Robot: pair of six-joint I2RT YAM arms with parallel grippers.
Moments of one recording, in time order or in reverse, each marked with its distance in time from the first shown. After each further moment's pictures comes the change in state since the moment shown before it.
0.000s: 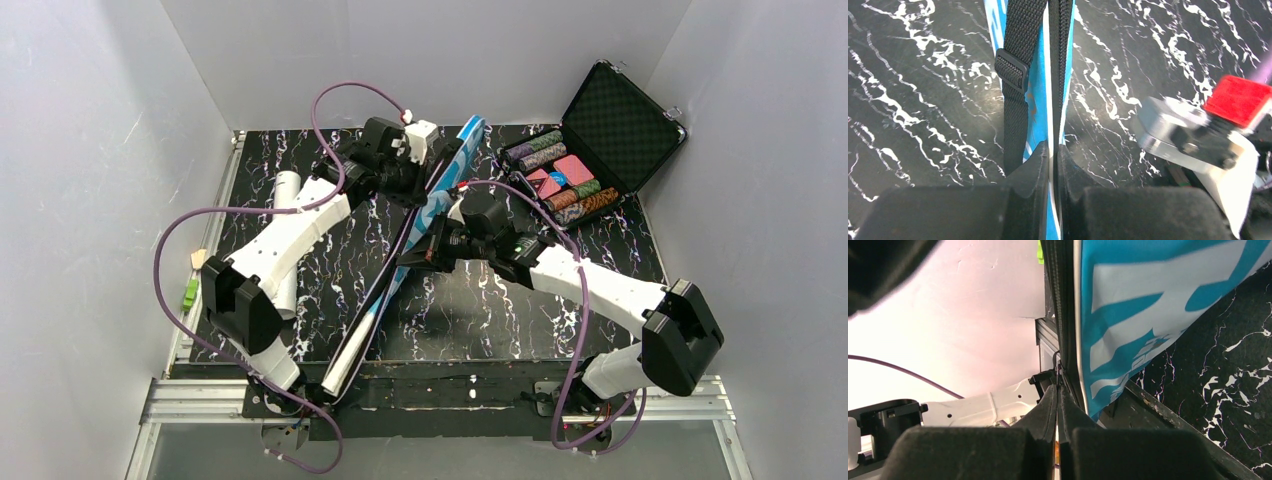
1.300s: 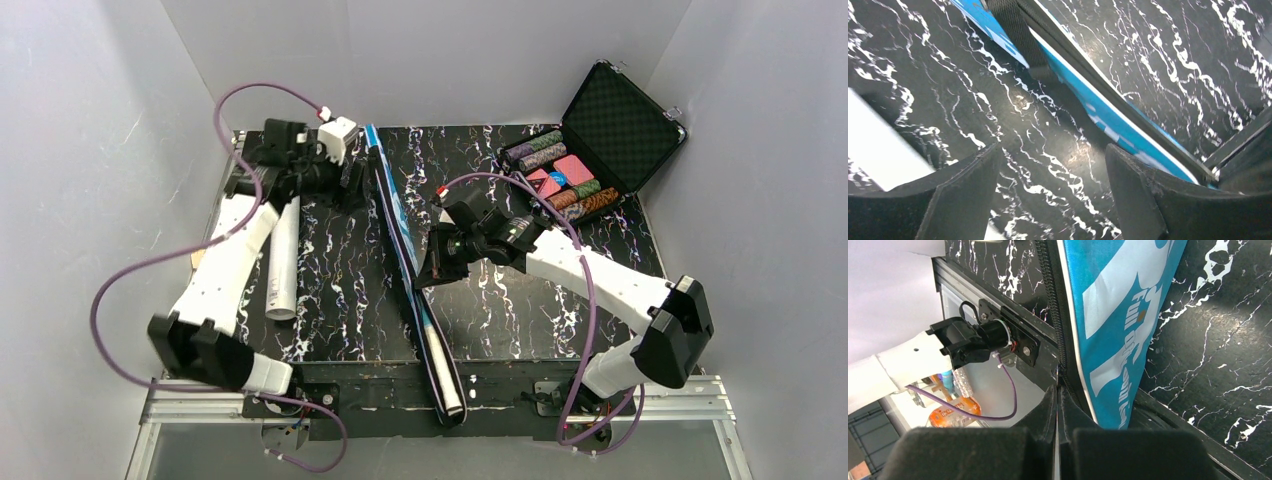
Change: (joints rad) left arm 0.350 -0.185 -0.101 -0.147 0.148 0.239; right arm 0.046 0.051 0.249 -0.573 0.031 -0.401
